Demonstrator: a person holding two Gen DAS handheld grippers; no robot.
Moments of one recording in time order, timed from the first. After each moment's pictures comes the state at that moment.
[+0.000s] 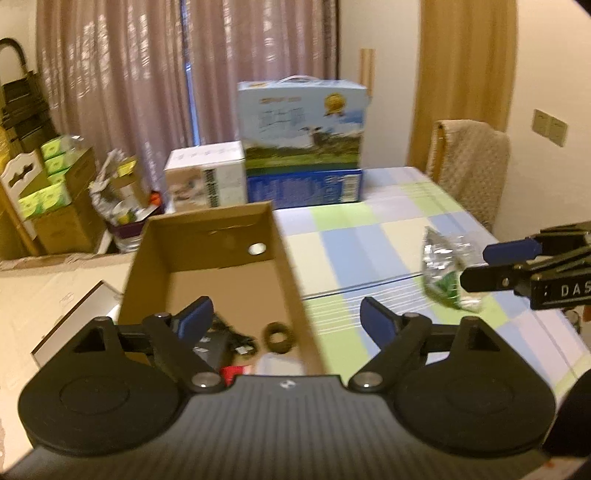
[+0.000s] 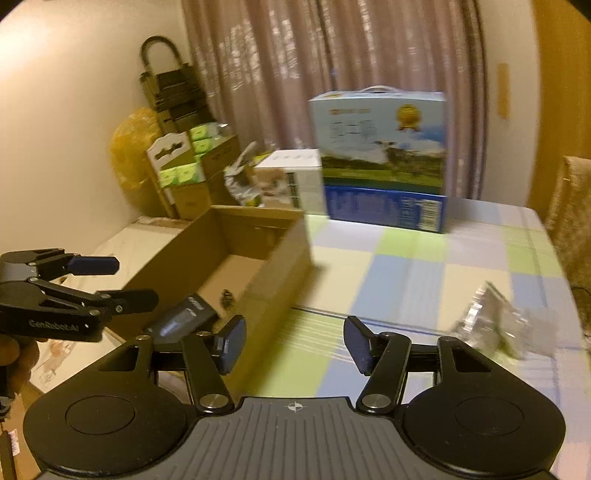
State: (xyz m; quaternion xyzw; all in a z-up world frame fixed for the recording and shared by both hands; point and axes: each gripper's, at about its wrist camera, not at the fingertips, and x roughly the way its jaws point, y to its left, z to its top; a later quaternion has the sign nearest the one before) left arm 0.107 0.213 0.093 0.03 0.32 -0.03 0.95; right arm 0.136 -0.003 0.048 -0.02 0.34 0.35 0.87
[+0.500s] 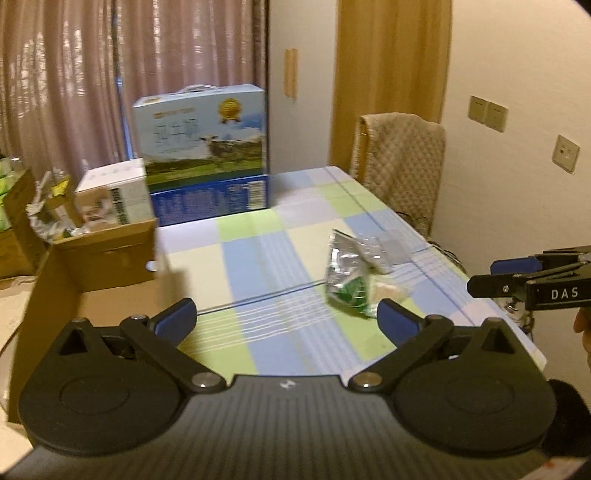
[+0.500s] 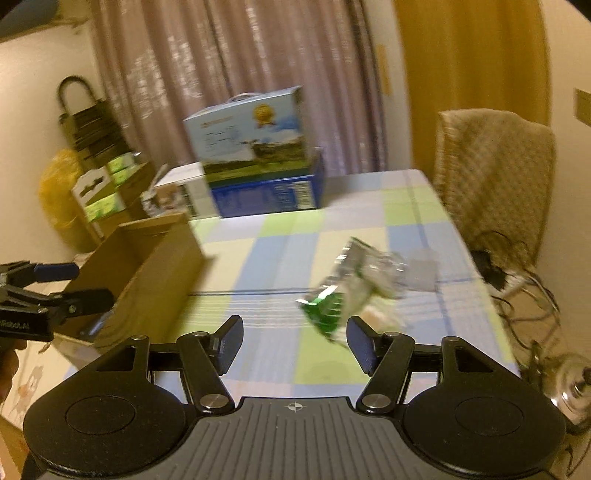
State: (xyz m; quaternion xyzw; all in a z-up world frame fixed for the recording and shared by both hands) left arm 0.116 0.091 0.086 0.04 0.32 -0.12 0.94; right arm 0.121 -0.157 0.043 0.04 0.35 0.23 0.91
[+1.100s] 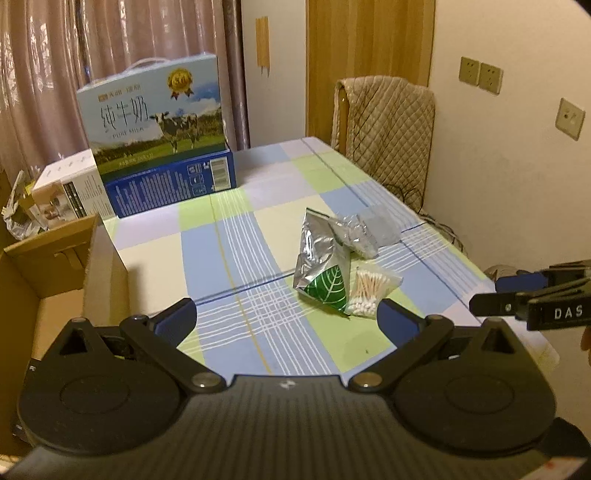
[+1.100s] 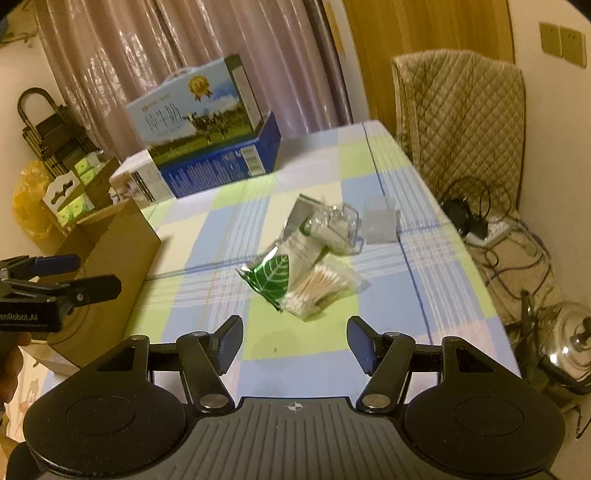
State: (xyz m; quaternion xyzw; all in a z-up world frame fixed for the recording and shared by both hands) left arm 0.175 0.034 0.037 0.06 0.36 -0.12 0.92; right arm 0.157 -0.207 -0.009 0.08 0.41 0.20 0.89
